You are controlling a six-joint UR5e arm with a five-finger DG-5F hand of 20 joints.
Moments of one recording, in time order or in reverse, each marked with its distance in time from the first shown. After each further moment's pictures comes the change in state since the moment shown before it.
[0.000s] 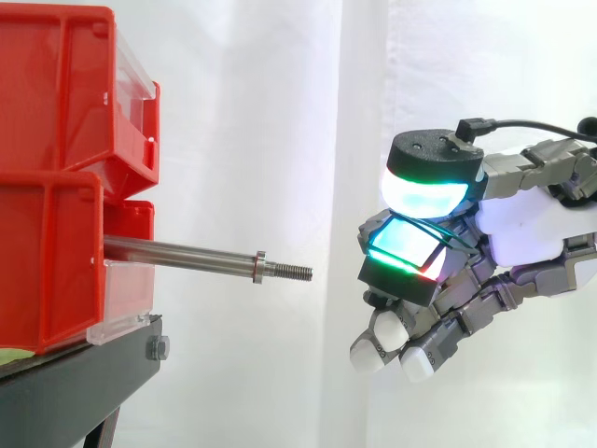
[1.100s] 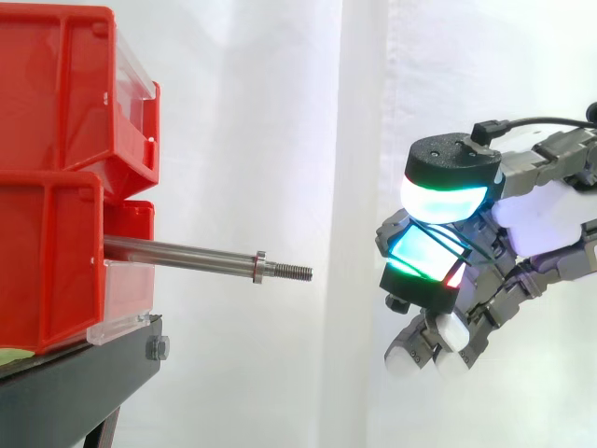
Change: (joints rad) arm 0.006 0.002 0.078 -0.195 0.030 -0.041
